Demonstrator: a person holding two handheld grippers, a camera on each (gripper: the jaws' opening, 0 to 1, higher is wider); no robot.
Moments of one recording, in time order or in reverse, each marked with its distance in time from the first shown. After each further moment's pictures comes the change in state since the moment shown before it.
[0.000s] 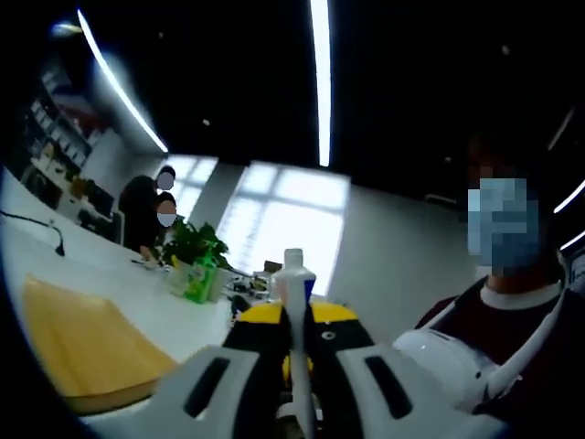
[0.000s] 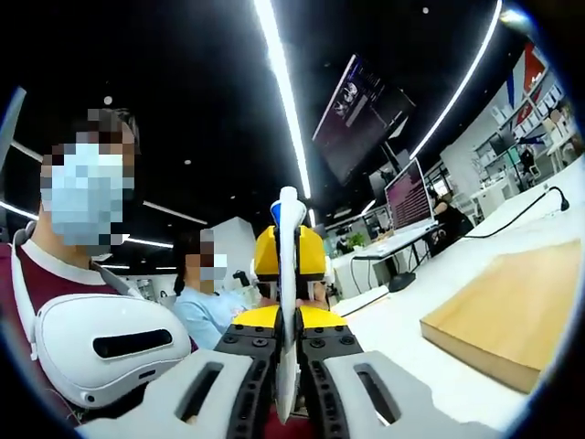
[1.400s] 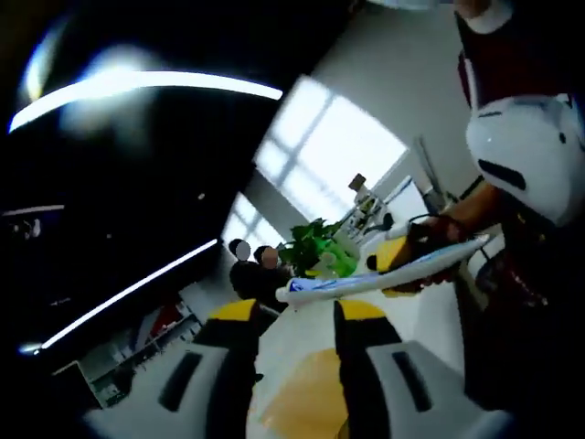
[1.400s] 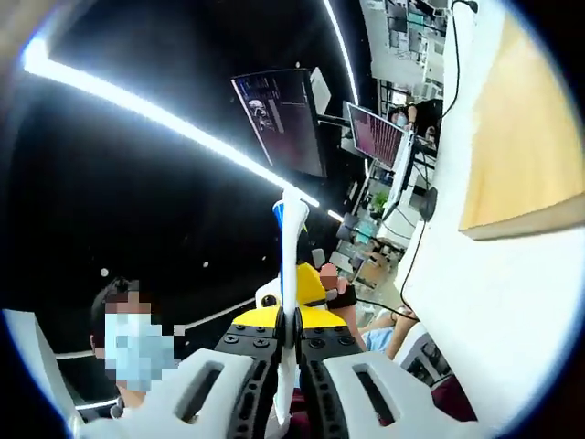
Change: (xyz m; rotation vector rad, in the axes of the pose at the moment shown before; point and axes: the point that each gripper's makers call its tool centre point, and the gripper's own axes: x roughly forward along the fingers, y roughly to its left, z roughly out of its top) left arm -0.031 0.035 0.025 1.195 0.315 0.341; right arm -0.004 -0.010 0.019 0.810 -0.139 0.150
